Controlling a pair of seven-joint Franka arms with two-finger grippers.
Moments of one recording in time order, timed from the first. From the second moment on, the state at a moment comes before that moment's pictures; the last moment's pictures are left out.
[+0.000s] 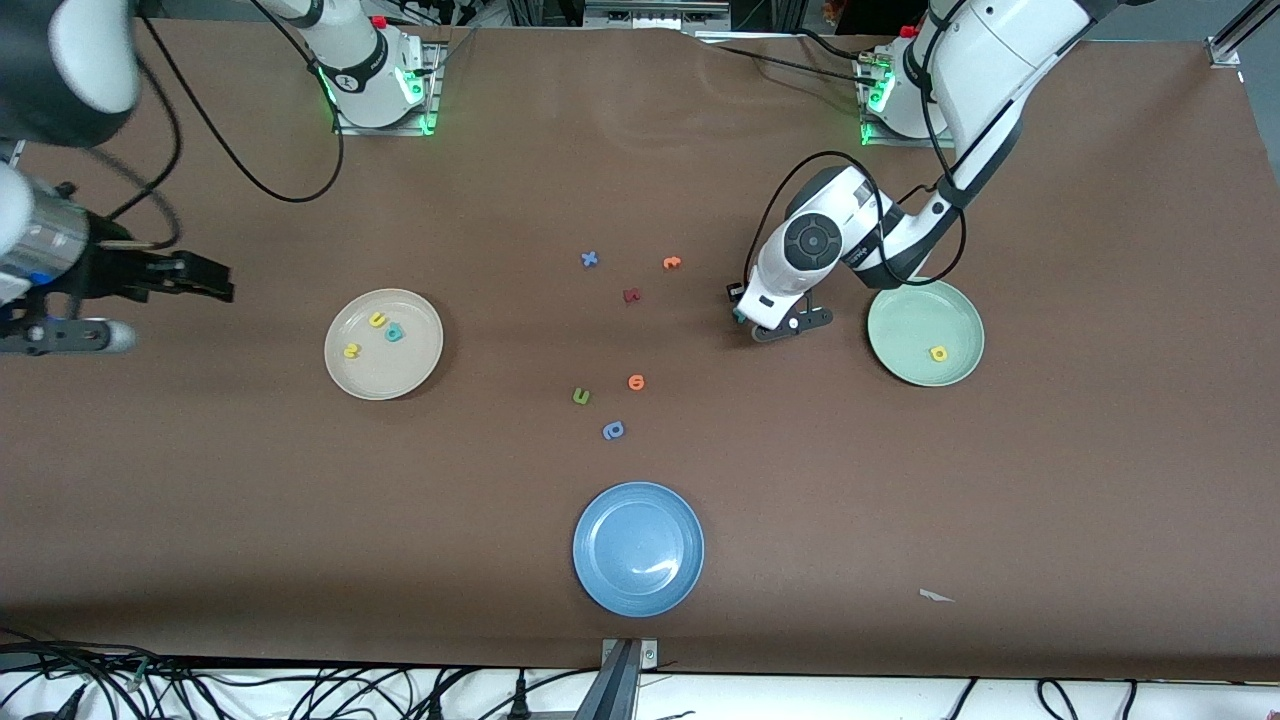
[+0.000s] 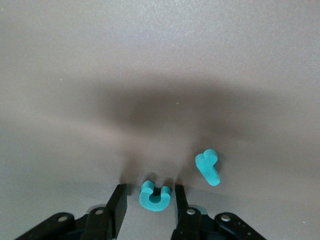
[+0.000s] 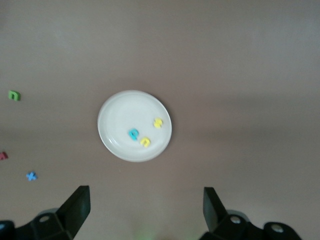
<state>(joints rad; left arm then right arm) 0.01 0.56 -0.60 -2.15 0.21 2.40 -1.01 0.41 0.24 -0.51 -1.45 0.15 1.47 -0.05</state>
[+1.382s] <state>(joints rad) 0.29 0.49 -0.60 -1.89 0.22 1.99 -0.69 0.05 -0.03 -0.03 -1.62 0.00 1.58 -0.05</state>
